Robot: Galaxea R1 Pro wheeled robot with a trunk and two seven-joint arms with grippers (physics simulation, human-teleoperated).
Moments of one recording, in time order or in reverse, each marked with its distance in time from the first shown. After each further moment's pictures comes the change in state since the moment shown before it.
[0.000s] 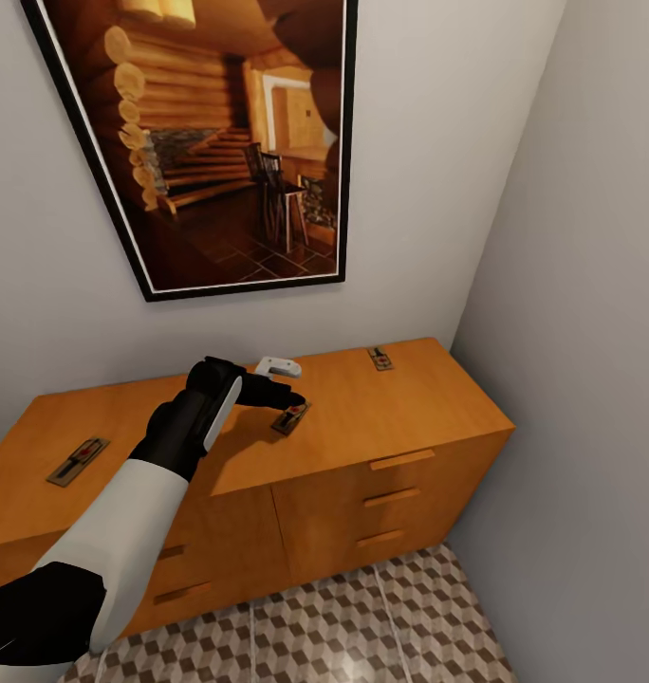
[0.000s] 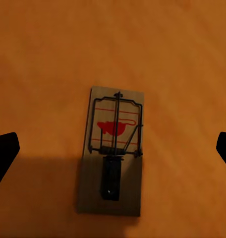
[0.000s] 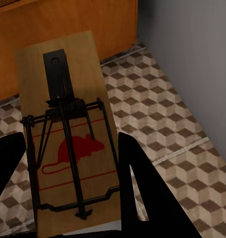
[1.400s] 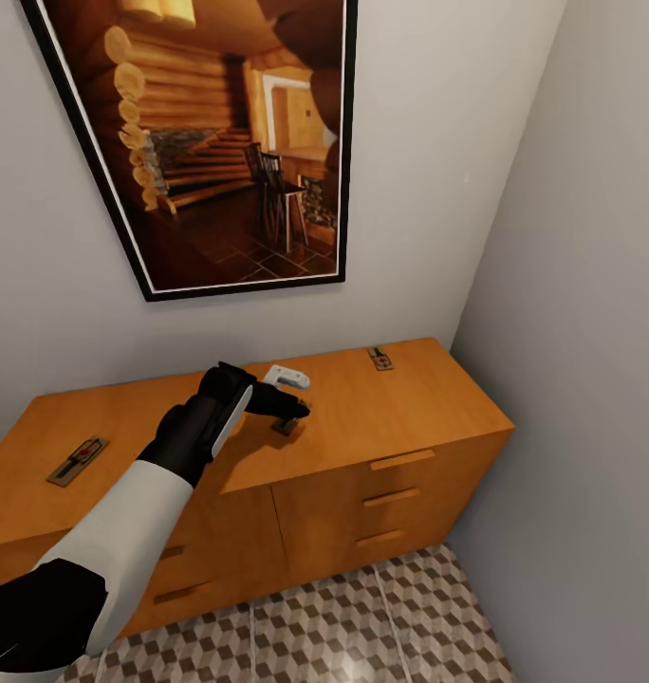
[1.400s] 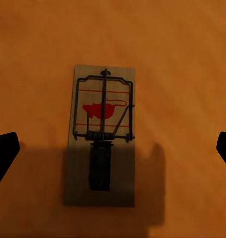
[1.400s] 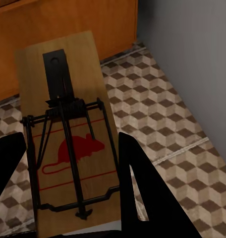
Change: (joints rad) left arm 0.000 0.002 -0.086 0.032 -0.003 -0.002 0.006; right arm 0.000 0.000 0.000 0.000 0.000 0.000 0.000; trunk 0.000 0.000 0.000
